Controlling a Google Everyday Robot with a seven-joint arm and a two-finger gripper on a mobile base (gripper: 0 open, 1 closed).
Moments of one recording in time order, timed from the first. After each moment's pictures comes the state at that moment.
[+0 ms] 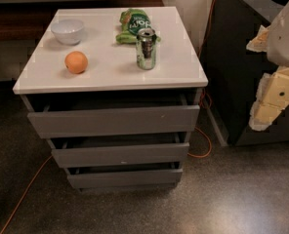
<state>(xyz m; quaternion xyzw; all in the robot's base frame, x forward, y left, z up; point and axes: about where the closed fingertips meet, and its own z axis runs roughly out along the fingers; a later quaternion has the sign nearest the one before) 0.438 -0.217 0.976 -0.60 0.78 -0.03 0.16</state>
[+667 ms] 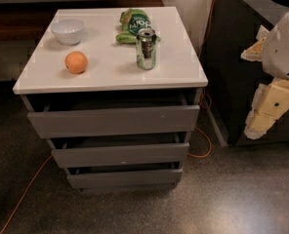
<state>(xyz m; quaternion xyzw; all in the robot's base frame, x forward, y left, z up) 0.437 -0.211 0.958 -0.61 0.77 -0.02 0.17</state>
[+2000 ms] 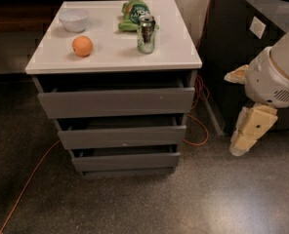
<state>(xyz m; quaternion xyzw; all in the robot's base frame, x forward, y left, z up) 0.436 -0.197 0.903 -0.63 0.75 0.03 0.18</state>
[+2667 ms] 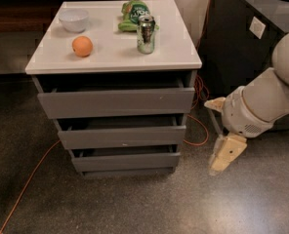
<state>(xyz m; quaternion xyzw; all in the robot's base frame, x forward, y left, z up) 0.442 -0.172 0.819 -0.64 0.74 0.08 0.20</state>
